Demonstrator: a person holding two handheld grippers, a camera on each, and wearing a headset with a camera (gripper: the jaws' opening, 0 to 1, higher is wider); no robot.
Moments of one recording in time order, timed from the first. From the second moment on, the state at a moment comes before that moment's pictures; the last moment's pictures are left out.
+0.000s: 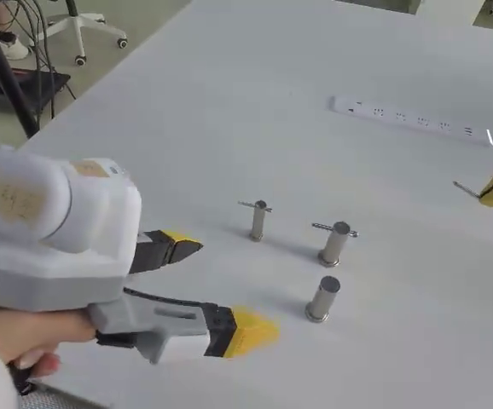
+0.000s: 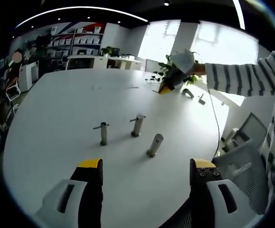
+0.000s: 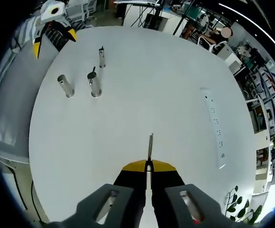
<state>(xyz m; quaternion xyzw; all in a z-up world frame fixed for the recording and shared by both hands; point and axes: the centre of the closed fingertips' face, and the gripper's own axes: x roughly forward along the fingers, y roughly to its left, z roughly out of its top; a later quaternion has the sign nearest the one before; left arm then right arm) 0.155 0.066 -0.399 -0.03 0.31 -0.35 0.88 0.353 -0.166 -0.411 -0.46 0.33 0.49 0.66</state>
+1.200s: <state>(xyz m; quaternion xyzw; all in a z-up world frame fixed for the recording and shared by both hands) 0.212 -0.025 -0.341 -0.17 0.27 -0.43 0.85 0.239 -0.091 -0.344 -0.53 0.11 0.49 0.69</state>
